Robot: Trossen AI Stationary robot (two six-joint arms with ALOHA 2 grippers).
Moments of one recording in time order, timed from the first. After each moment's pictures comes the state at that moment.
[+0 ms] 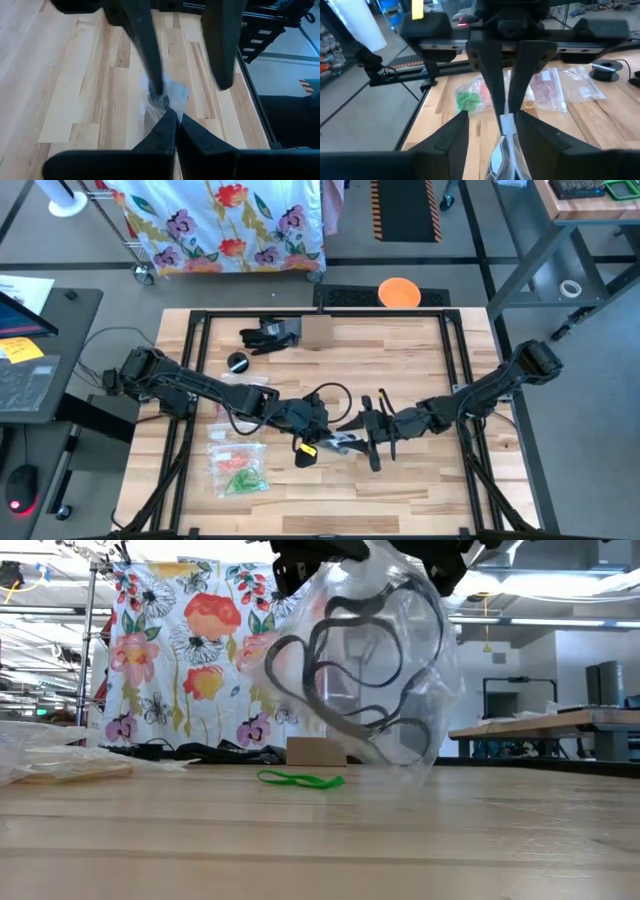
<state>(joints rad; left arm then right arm) -0.26 1.64 1.26 -0.21 -0.07 -0.25 0.41 1.43 0.75 0.47 0.31 0.24</state>
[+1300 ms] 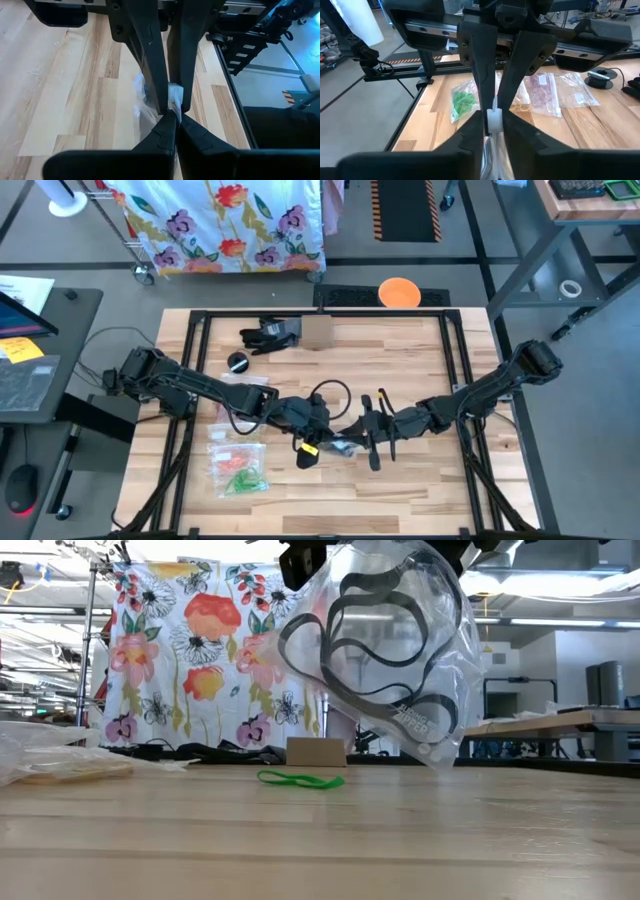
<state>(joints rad) -0.26 1.64 1.26 -0.15 -0.03 -0.29 0.40 1.43 0.75 0.47 0.32 0.19</state>
